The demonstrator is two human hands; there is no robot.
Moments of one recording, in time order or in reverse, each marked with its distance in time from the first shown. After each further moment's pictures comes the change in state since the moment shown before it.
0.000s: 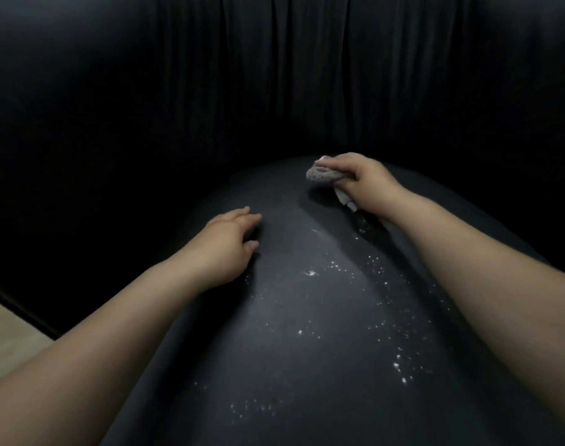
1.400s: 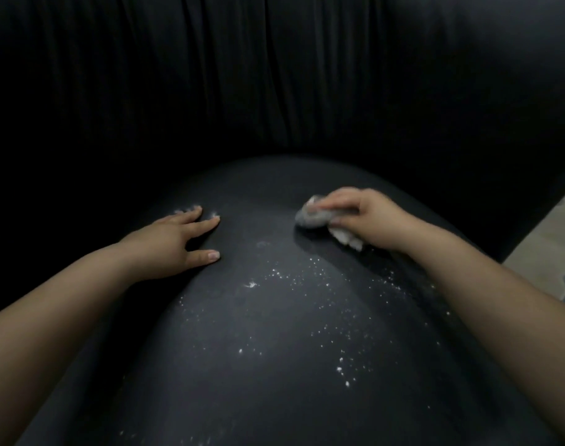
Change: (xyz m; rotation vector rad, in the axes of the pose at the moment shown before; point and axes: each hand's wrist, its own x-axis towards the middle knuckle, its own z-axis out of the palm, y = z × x) left_hand 0.051 -0.008 -0.002 0.265 -0.276 0.108; right_hand -0.083 0.028 -0.053 0.050 -0.079 0.124
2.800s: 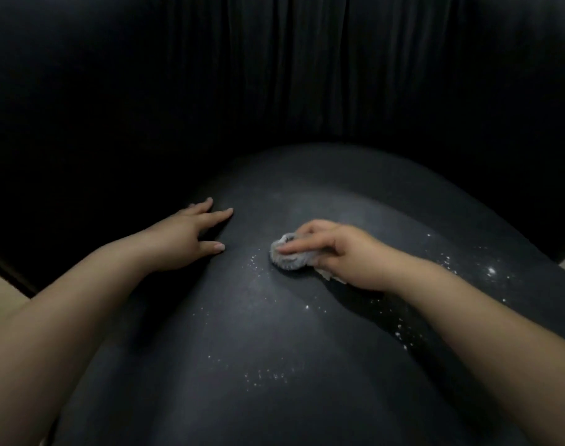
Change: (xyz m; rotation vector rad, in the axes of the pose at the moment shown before) left_hand -0.075 -0.043 0.012 -0.233 0.052 -0.068; right_hand -0.027 -0.080 0.104 -0.008 -0.296 -0.204
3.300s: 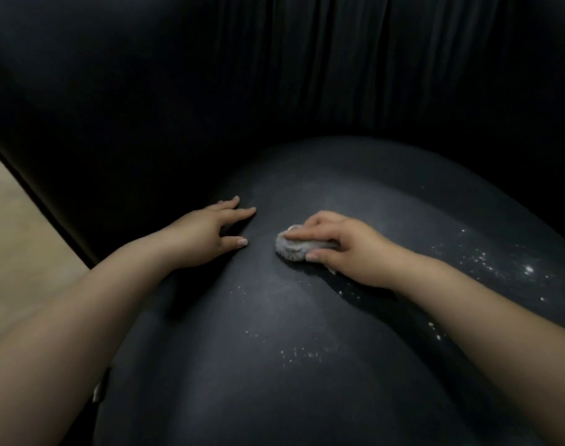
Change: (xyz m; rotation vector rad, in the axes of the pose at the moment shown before) left_hand -0.029 -0.013 0.007 -0.077 0.064 0.050; right_hand 0.016 -0.019 0.029 -0.030 0.013 -0.062
